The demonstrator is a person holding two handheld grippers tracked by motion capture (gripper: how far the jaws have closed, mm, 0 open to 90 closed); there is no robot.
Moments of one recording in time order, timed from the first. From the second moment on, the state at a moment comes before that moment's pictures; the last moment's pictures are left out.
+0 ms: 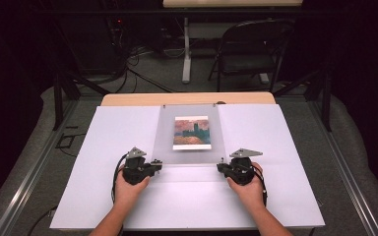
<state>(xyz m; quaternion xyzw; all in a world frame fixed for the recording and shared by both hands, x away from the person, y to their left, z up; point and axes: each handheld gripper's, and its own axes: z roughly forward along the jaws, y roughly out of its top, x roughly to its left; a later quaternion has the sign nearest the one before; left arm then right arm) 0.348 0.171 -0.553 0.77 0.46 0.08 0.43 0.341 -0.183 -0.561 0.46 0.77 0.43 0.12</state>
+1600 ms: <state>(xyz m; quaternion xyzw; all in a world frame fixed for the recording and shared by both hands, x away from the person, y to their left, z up) 0.375 0.196 -0.487 0.76 0.44 0.11 0.47 0.363 -0.225 -0.490 0.45 0.77 0.42 0.16</state>
